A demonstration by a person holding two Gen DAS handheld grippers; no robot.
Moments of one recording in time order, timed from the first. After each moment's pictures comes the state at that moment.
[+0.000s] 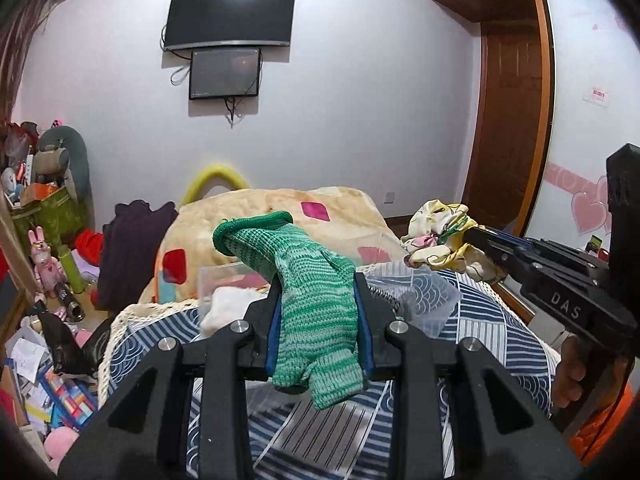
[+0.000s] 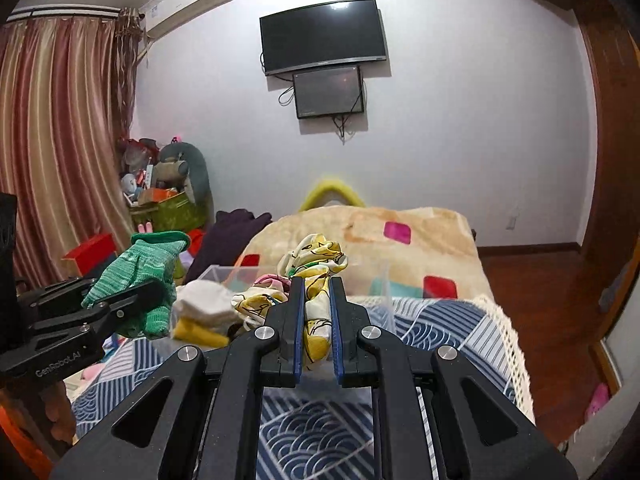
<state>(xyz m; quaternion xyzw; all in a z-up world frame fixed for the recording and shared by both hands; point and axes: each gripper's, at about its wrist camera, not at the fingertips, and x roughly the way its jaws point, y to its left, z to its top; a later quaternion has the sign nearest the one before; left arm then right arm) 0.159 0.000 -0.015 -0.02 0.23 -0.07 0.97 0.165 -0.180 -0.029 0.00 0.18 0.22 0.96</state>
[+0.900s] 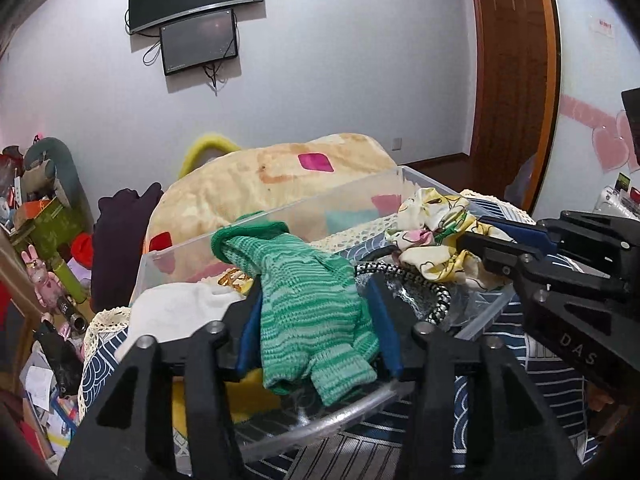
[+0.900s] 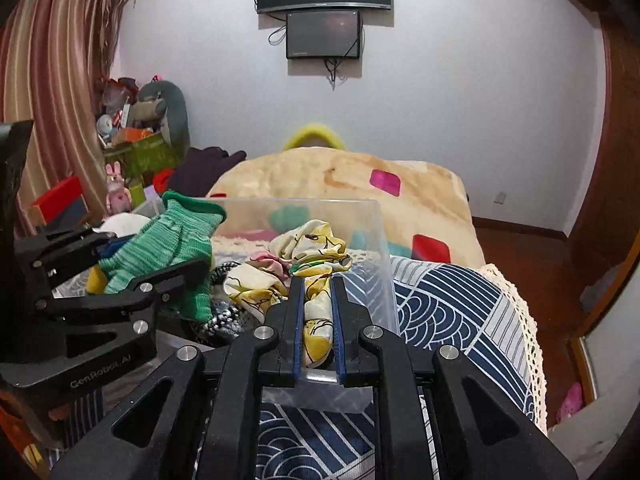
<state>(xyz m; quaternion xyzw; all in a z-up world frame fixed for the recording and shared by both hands) 0.240 -0.031 -0.082 0.06 0.30 -0.07 0.95 0.217 -0.162 -0.078 -0.07 0.27 0.19 0.94</state>
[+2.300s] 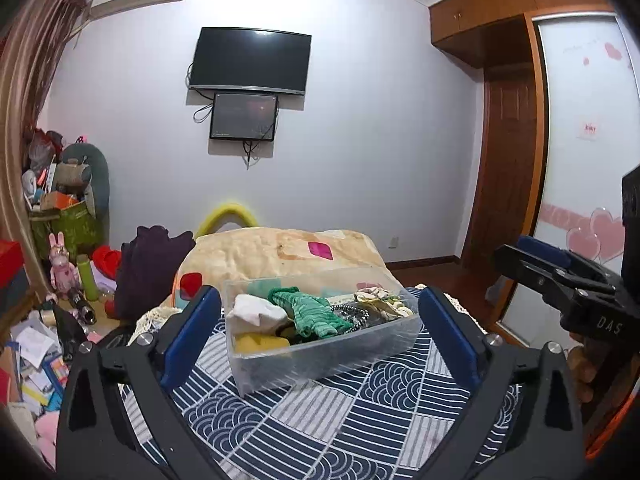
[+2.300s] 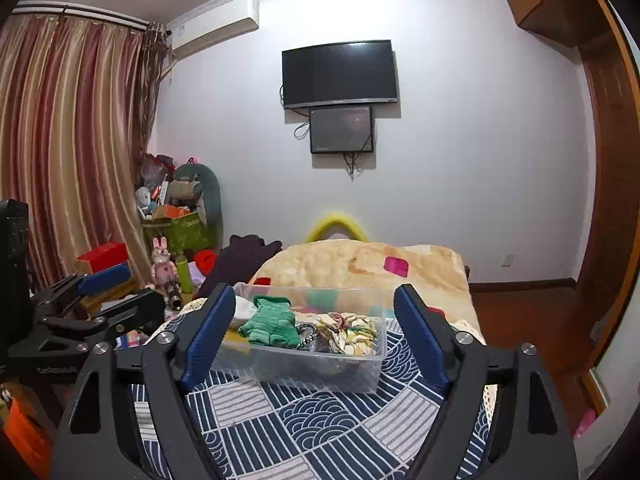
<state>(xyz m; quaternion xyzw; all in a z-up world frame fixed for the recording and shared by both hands) 0.066 0.002 0.002 -0.05 0.14 -0.05 0.99 0.098 -0.186 -0.002 -0.01 0.12 0.23 0.97</state>
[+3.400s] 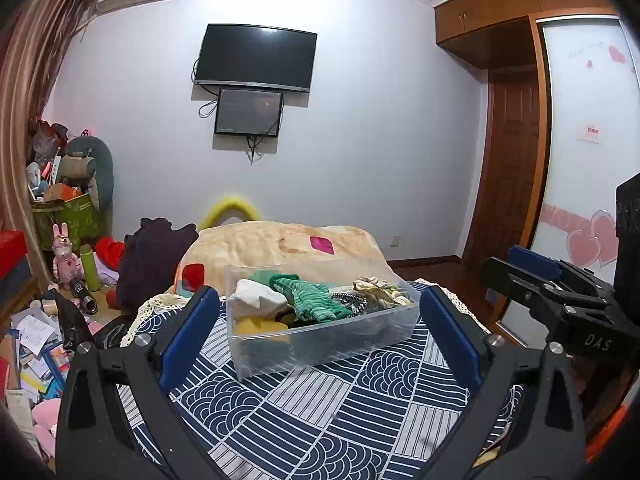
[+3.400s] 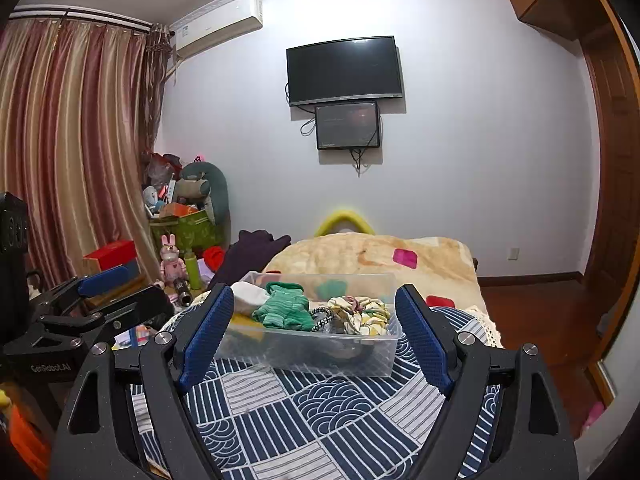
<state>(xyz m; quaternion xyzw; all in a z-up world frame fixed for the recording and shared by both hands) 0.054 0.002 -0.006 -0.05 0.14 -0.04 0.99 0.085 -0.183 -0.021 -0.01 0.12 0.24 0.96</state>
